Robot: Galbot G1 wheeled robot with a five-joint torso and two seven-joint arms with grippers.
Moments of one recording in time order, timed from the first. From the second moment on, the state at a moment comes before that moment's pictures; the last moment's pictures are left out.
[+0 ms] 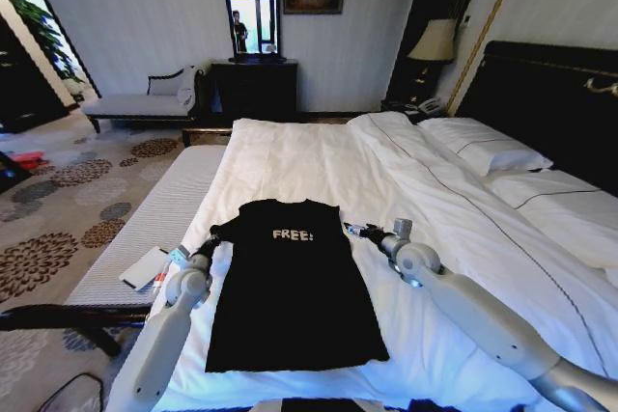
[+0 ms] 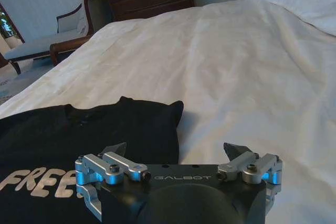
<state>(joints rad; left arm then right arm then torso) 1.04 -1.19 -0.44 -1.68 -1.06 0.19 -0.38 -0.79 0.75 -0.02 1.71 1.19 -0.33 0.30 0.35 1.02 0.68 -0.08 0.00</state>
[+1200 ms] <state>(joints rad) 0.78 -1.25 -0.12 -1.57 -1.09 0.18 -0.44 -0.91 0.74 0.06 1.74 1.15 -0.31 0.26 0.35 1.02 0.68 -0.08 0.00</state>
